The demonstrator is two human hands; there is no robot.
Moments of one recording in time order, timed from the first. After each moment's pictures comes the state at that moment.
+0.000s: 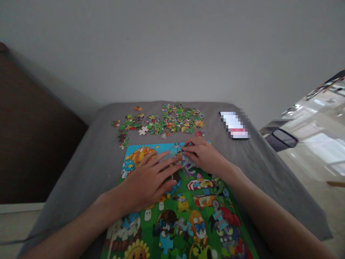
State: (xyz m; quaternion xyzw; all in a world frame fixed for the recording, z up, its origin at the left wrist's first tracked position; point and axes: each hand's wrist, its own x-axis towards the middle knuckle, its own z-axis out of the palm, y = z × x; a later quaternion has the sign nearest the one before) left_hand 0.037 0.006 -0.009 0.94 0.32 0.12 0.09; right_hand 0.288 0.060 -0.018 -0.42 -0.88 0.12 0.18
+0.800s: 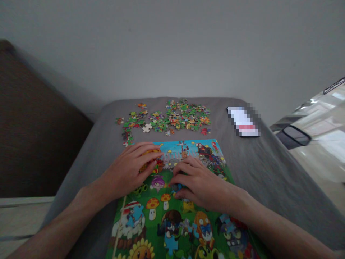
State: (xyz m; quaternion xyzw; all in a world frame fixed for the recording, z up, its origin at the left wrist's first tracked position) left_hand -0.007 0.026 0.002 0.90 0.40 0.15 0.08; right_hand 0.252 -0.002 0.003 -0.30 -0.92 0.21 0.12
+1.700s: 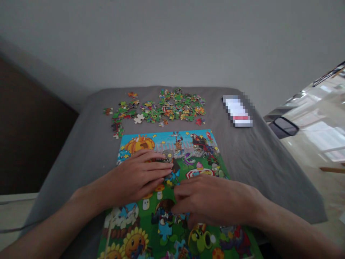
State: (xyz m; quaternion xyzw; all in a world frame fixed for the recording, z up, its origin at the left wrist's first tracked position) left_hand 0.017 0.007 0.001 0.95 0.23 0.14 0.15; right_hand 0.269 -0.028 0.029 -0.16 -0.96 0.24 0.00
